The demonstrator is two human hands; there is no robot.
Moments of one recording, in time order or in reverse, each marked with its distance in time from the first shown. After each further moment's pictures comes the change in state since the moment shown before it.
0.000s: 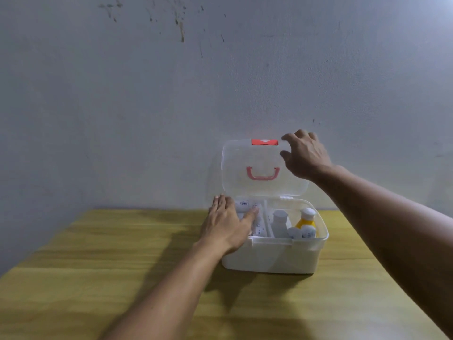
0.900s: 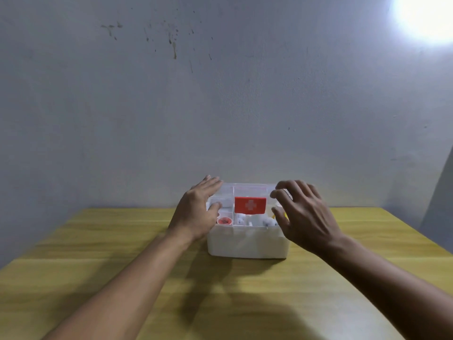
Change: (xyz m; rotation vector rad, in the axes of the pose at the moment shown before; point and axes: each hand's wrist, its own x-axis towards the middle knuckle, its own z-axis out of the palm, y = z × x) left_hand -0.038 -0.002 -0.042 -0.201 0.364 0.376; right_hand -0.162 -0.001 -0.040 -0.119 0.255 -0.435
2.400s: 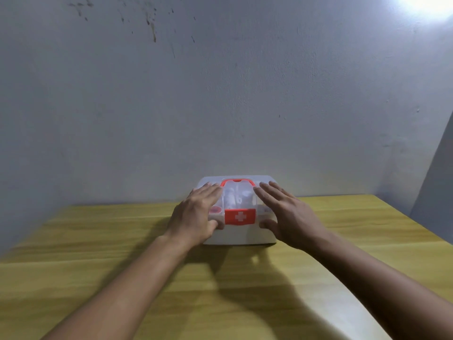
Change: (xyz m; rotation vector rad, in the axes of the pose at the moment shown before) left_hand -0.003 -0.010 0.029 0.276 -0.199 0.080; right_hand -0.012 0.002 0.026 0.246 -0.395 0.165
